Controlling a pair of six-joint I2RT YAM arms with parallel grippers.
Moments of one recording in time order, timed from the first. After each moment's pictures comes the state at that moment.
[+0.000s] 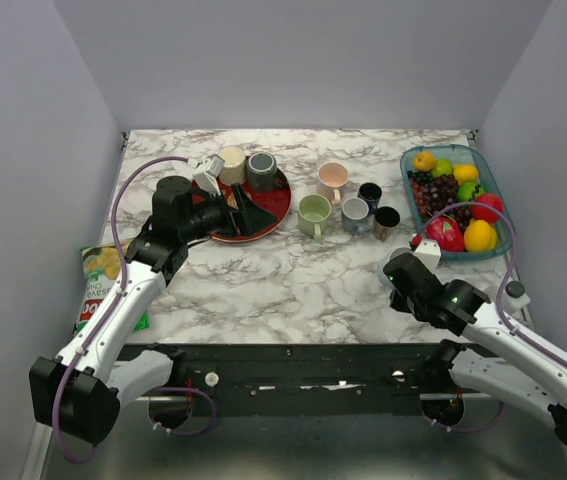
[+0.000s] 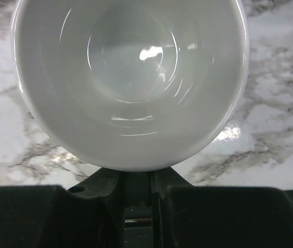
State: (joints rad) left arm -0.33 1.04 0.91 -0.16 0.58 -0.63; right arm 0.77 0.78 0.63 -0.85 0.49 0.80
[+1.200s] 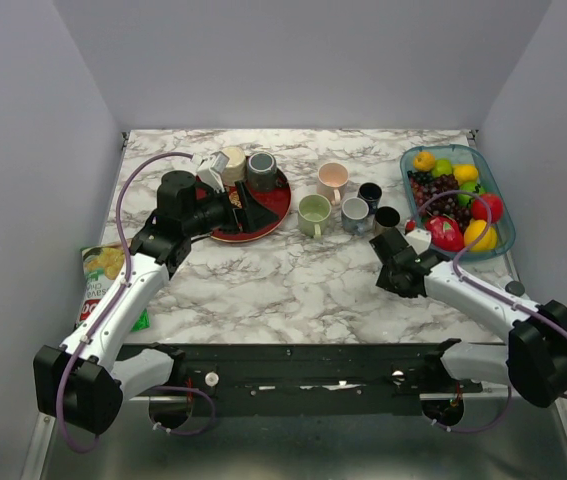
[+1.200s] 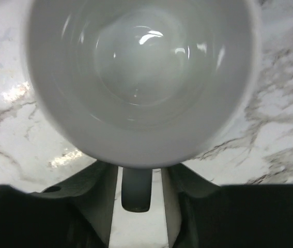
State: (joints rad) left arm -0.33 1.10 0.94 -0.18 0.58 -0.59; right arm 0.54 1.22 0.67 -0.66 0.46 0.85
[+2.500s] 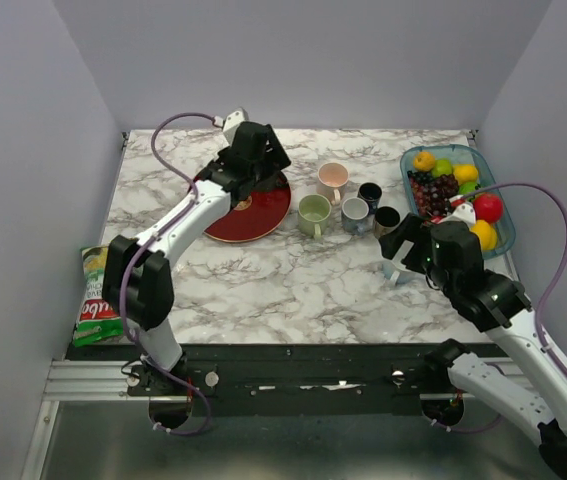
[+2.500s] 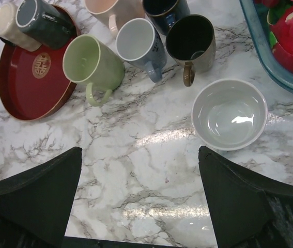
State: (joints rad) left arm -0.47 1.66 1.43 -0.27 -0.26 -0.77; right arm 0.54 0.72 0.84 -0.65 0.34 0.68
